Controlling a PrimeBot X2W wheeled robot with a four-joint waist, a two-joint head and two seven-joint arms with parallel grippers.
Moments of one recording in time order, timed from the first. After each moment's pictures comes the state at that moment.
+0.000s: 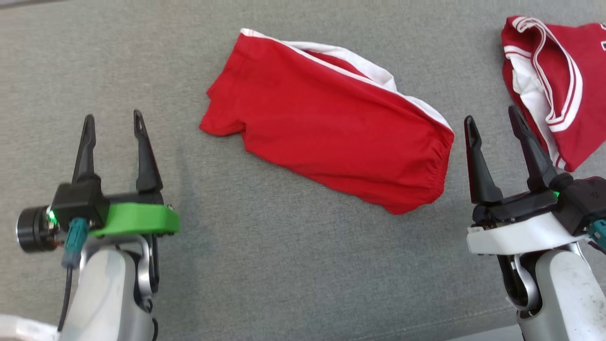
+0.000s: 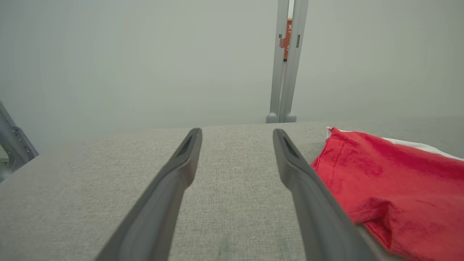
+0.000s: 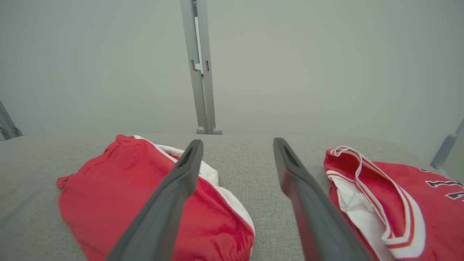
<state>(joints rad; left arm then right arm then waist) -0.35 0.14 -0.12 0.19 -0.20 0.14 -0.26 -0.19 -0.14 0.06 -0.09 0.16 0.13 -0.23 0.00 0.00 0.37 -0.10</state>
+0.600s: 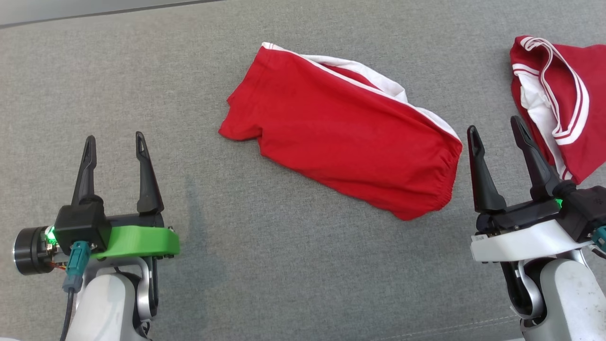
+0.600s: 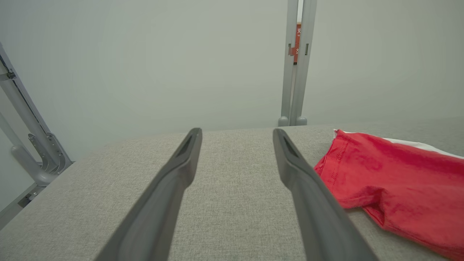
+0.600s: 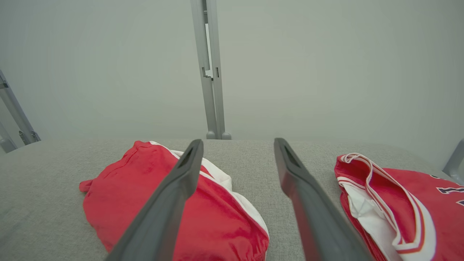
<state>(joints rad) -0.23 0.17 -0.14 0.05 -0.18 0.18 -0.21 -0.14 -0.14 0.04 -0.11 0.17 0.13 -0.19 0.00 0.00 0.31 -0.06</state>
